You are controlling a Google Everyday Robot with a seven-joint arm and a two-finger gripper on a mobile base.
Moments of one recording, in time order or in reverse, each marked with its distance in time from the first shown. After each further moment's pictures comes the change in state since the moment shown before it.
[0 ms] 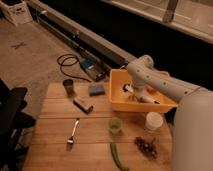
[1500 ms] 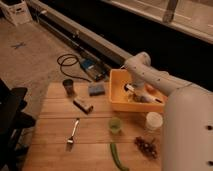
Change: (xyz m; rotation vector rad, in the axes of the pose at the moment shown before) arm -0.007 -0.015 0.005 -0.006 0.069 -0.001
